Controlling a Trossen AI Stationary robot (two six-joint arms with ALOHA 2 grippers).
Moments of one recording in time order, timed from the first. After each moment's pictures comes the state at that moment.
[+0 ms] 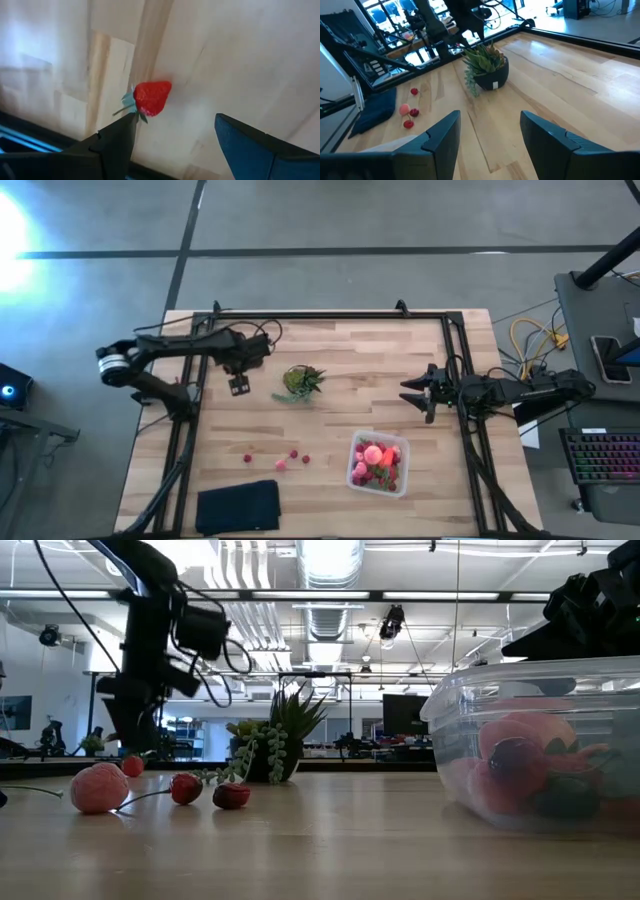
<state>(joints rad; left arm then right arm) 0.46 1.37 0.84 -1.03 -0.24 0.16 0.11 0.19 0.04 -0.03 0.29 0.40</state>
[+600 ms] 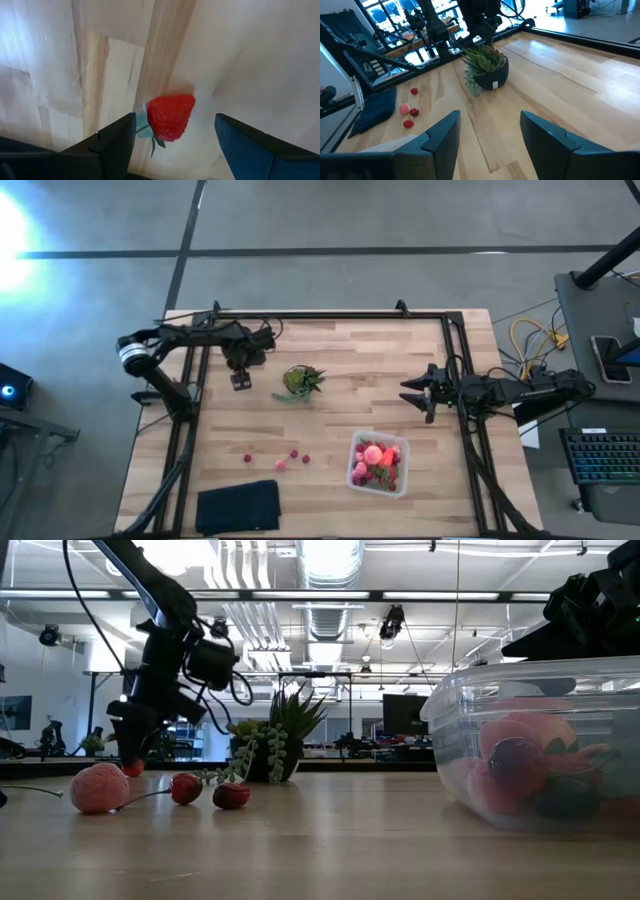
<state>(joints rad) 0.58 1.56 0.87 -0.97 -0.22 0.30 0.11 0.19 0.04 -0.03 0.29 0.40</state>
